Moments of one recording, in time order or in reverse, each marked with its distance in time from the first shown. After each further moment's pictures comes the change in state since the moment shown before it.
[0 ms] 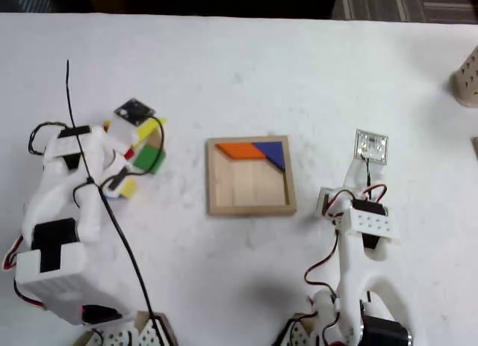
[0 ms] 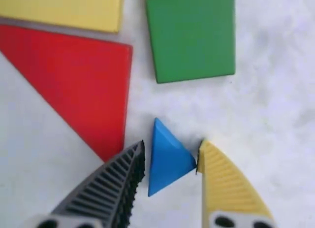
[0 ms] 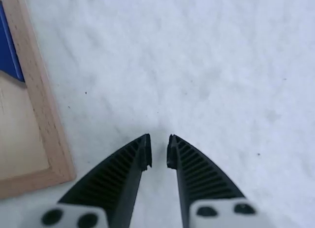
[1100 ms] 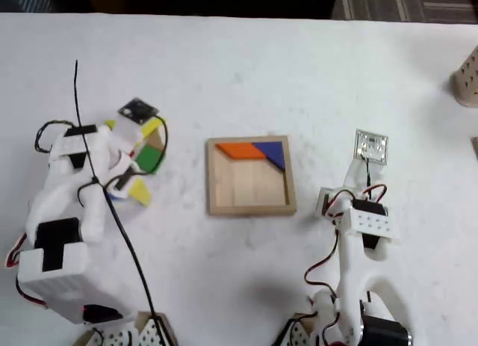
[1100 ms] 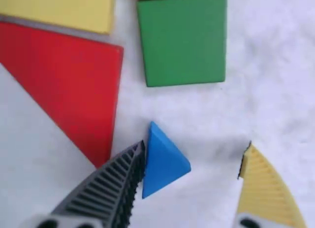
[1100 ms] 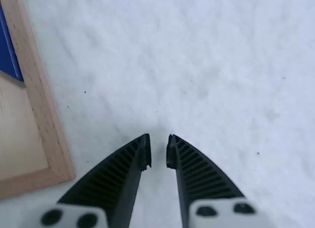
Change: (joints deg) left arm 2.0 -0.1 0.0 1.1 5.9; right arm 0.0 0.0 0.0 0.2 0.0
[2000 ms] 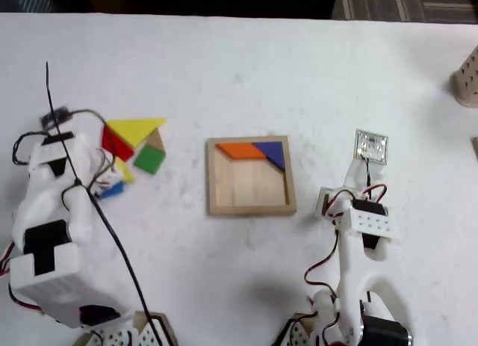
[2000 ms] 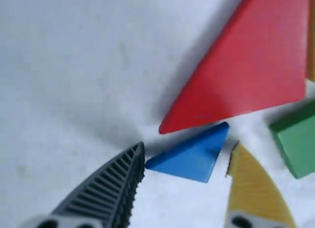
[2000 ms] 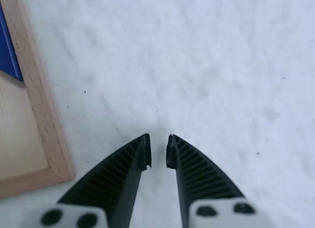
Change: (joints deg) left arm -6.9 -0.4 0.7 -1.4 52.9; right arm 0.0 0.0 0.0 0.0 0.0
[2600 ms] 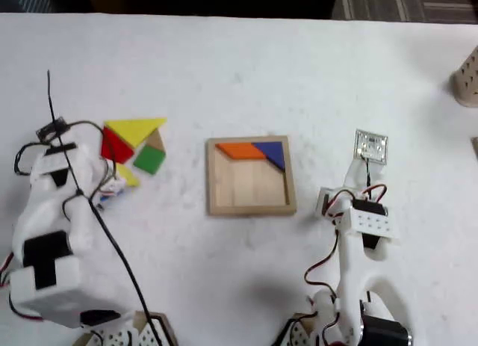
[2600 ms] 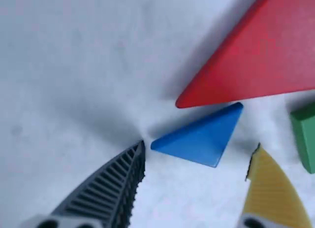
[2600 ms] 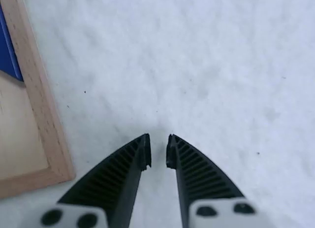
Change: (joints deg) left arm 0.2 -2.9 6.8 0.2 10.2; right arm 0.0 0.0 0.0 0.0 0.0
